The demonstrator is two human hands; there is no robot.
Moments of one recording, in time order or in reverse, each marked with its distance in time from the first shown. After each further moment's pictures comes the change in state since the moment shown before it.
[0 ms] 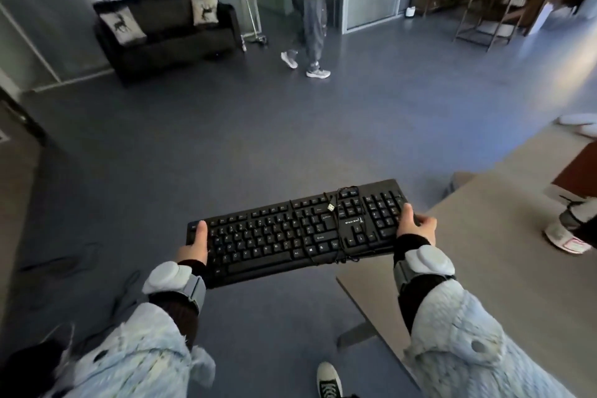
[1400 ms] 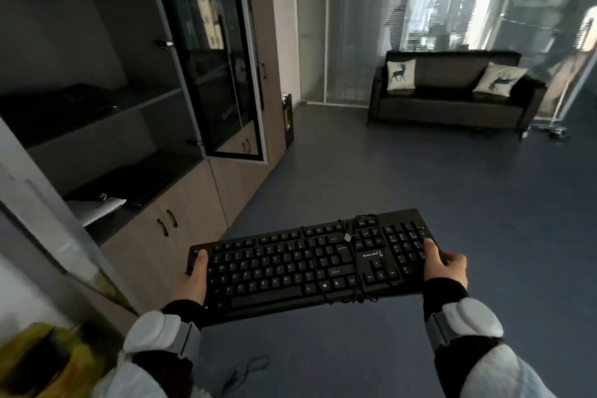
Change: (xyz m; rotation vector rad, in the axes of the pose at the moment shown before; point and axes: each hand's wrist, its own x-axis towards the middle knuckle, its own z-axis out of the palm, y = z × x) left_hand 0.512 0.124 -0.387 -0.697 0.552 -0.260; right_hand -0.163 -0.255 0.841 -0.221 -0.796 -0.289
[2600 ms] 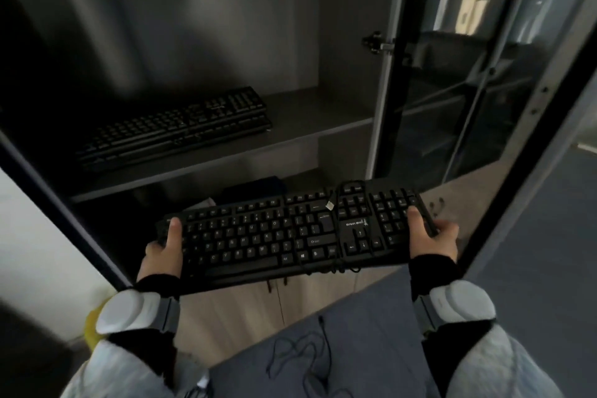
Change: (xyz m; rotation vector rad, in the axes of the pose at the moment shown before) left_hand 0.425 0.261 -0.129 -0.107 0.954 -0.161; right_hand 0.116 -0.248 0.757 -0.147 -0.762 -0.324
